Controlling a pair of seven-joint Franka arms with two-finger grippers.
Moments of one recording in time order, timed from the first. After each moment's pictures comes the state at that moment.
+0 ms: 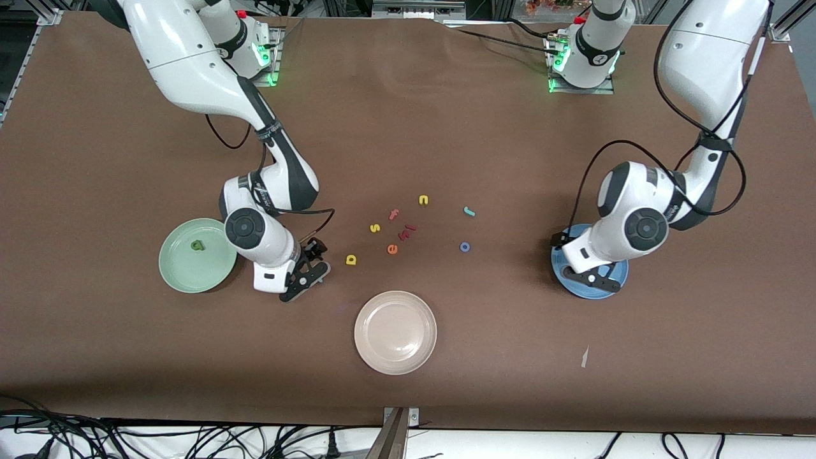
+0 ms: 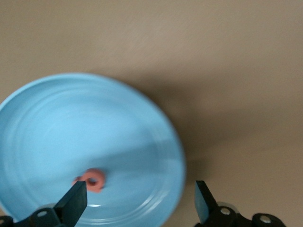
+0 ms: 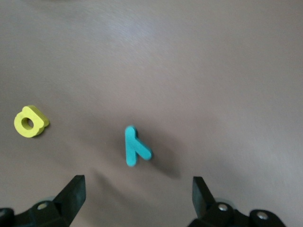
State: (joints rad) left arm -0.03 0.57 -0.20 -1.78 0.12 2.20 -0.03; right arm 0.39 0.77 0.00 -1.57 0.04 2.37 -0.38
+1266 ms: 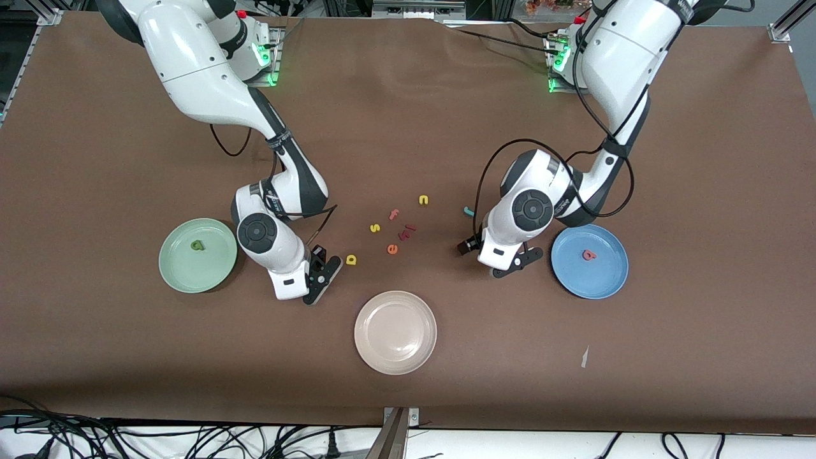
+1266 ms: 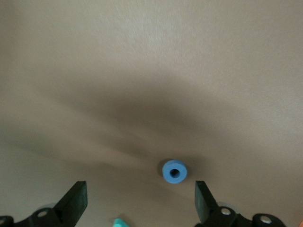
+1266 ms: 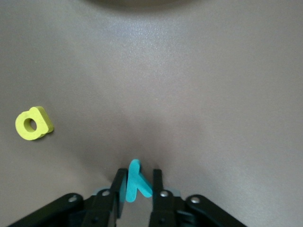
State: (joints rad) left arm -0.28 0.70 -0.24 -1.65 -0.04 2.26 -0.96; right arm 0.39 0.84 0.01 -1.48 0.03 2.38 -0.64
